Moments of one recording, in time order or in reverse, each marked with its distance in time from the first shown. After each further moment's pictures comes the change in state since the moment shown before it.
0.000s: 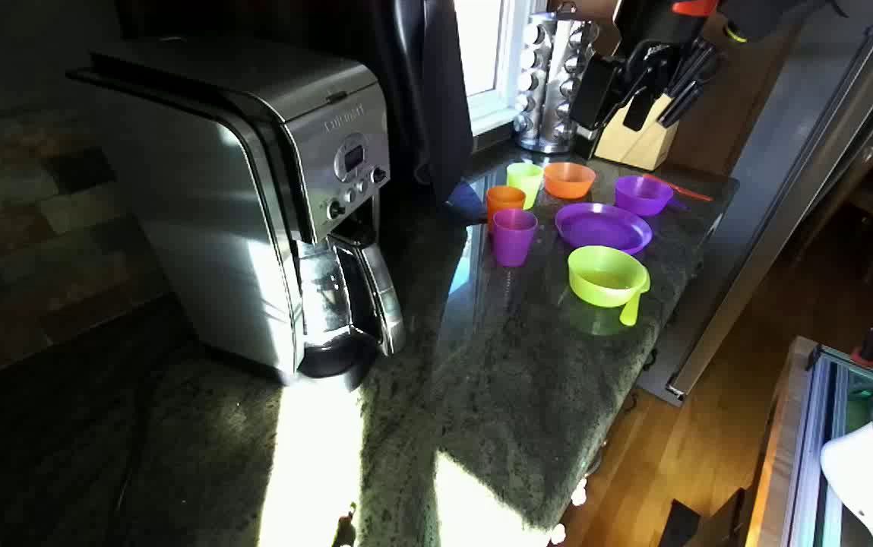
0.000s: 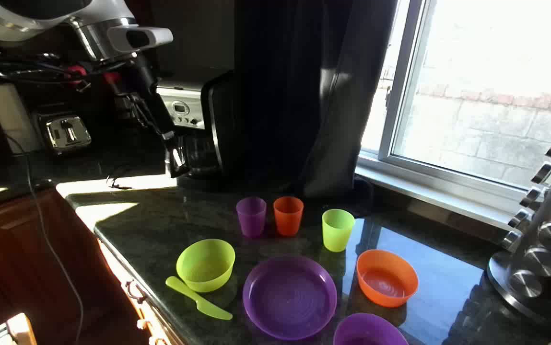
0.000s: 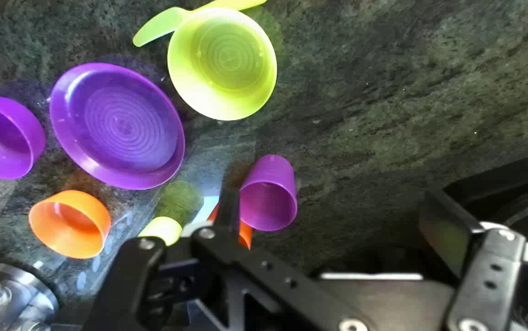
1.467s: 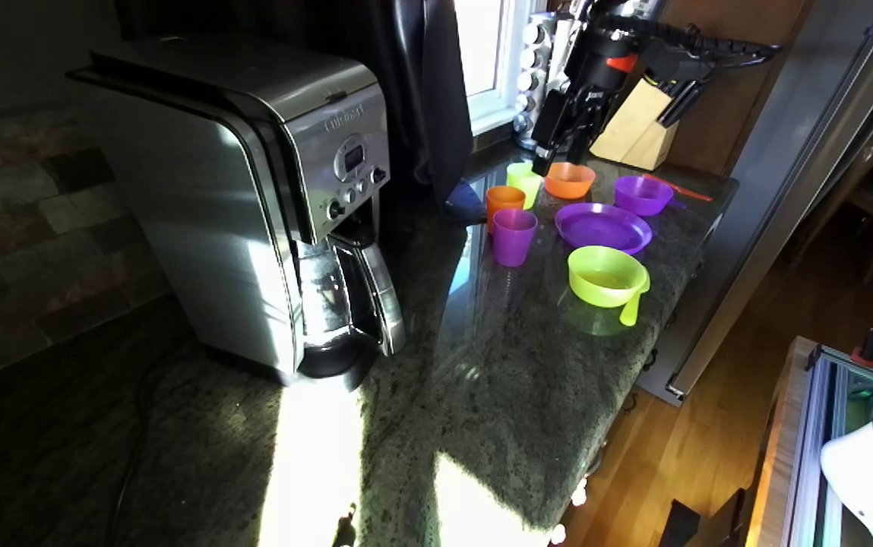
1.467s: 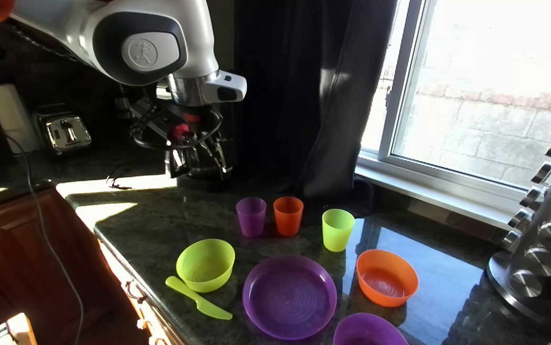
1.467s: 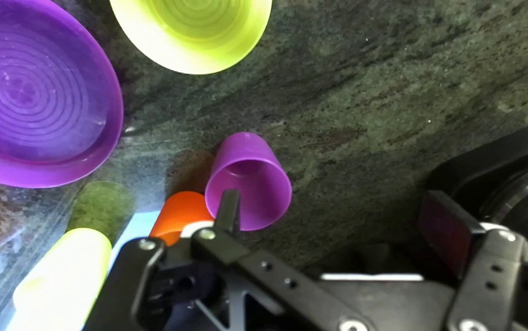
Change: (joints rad) arm 0.052 0.272 -0.269 0.044 0.192 0.225 -0.376
